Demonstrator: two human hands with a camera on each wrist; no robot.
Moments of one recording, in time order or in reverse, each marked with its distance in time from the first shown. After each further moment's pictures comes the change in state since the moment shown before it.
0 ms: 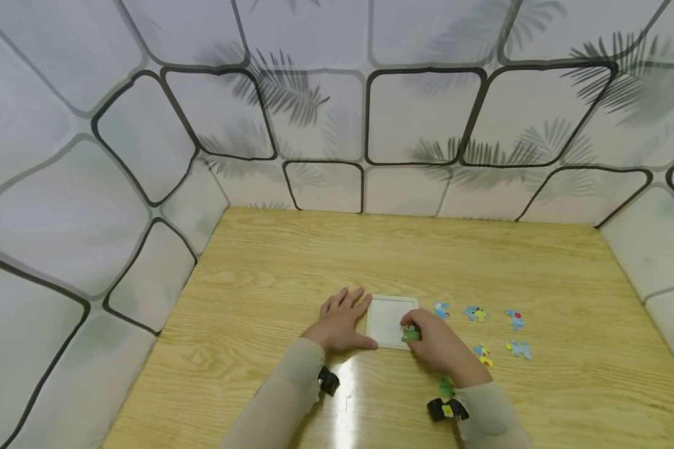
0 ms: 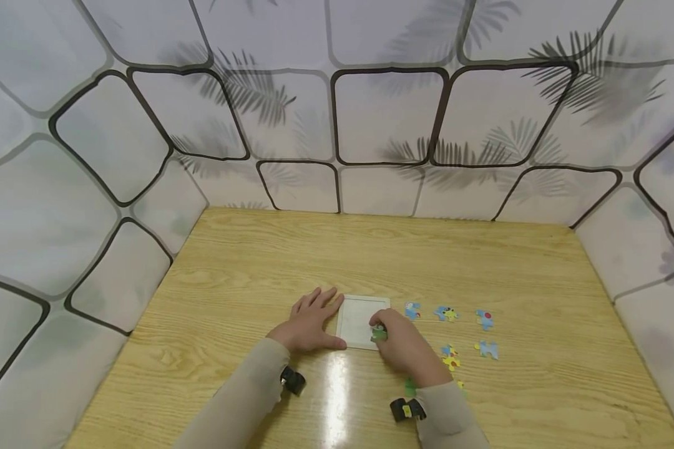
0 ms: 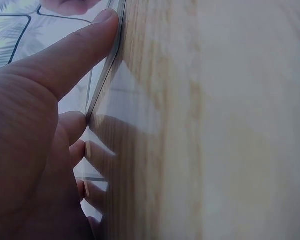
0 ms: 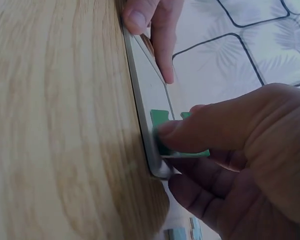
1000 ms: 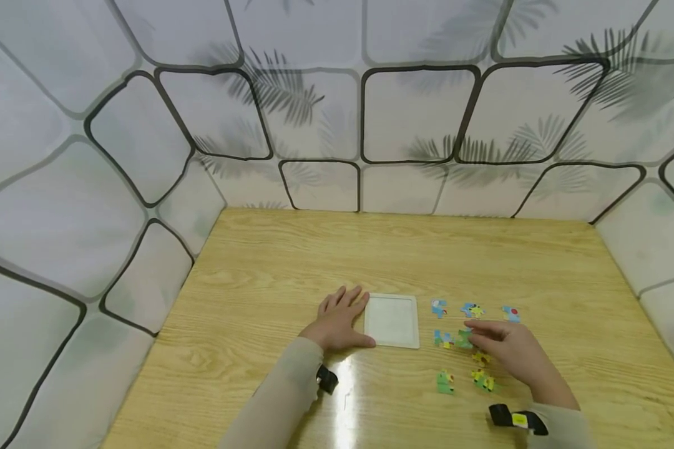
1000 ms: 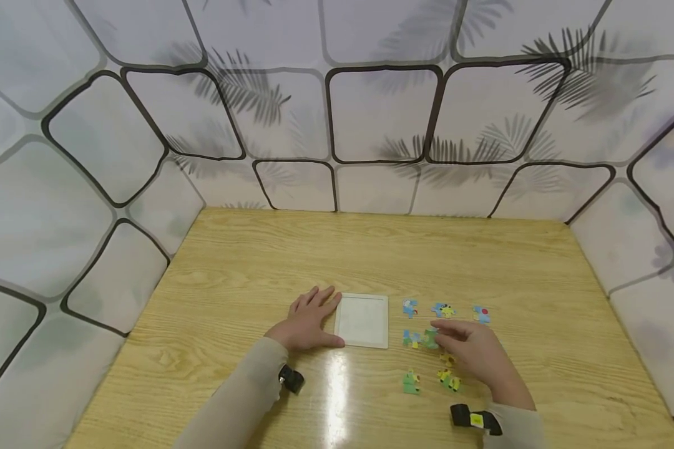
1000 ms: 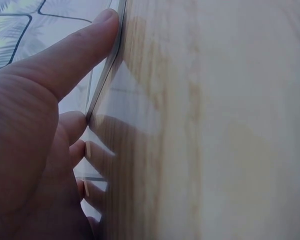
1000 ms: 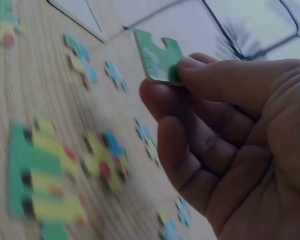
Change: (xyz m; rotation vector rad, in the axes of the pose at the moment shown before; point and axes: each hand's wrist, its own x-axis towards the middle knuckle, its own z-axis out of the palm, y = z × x) left_hand 0.001 -0.003 0.001 -0.017 -0.012 0.012; right_hand -0.069 0.075 -0.071 0.260 0.082 0.154
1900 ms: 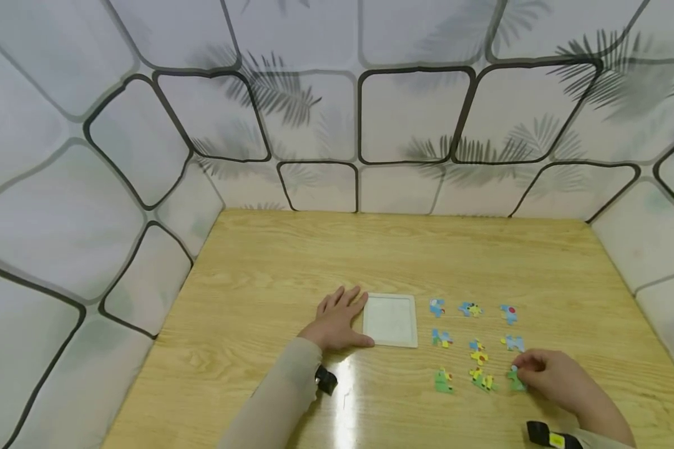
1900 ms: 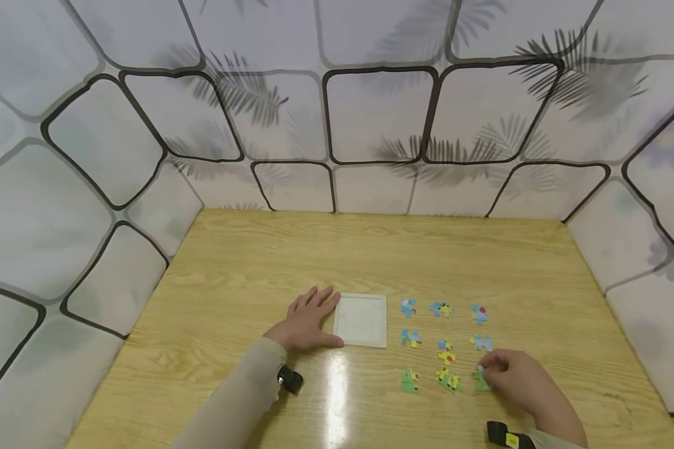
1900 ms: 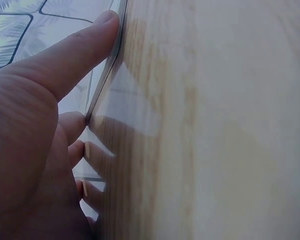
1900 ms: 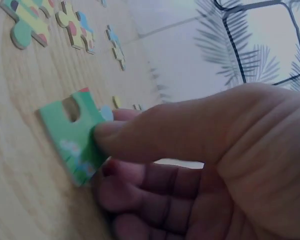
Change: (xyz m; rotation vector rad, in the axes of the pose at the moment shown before) left_hand 0.000 -0.001 0.000 -0.009 0.003 0.006; right_hand -0.036 0.042 -0.041 -0.297 -0.089 0.198
